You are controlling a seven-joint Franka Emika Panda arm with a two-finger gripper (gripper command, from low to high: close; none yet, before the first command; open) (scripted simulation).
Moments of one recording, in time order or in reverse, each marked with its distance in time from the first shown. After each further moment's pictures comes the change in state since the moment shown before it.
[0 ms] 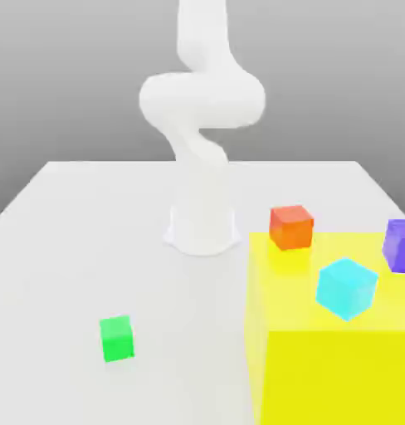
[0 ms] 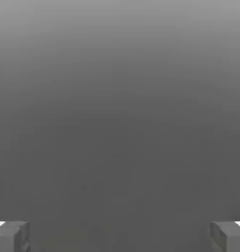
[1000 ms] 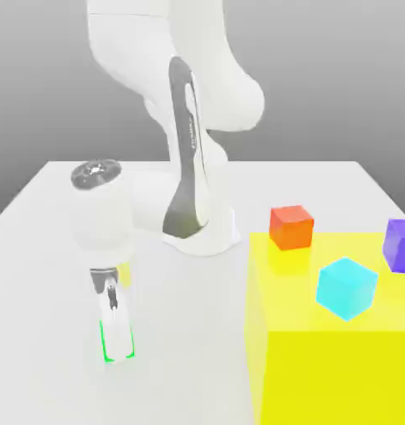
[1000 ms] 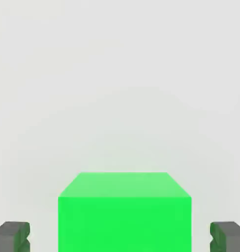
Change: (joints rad) arm -0.352 1.011 -0.006 -0.398 -0.017 0.690 0.809
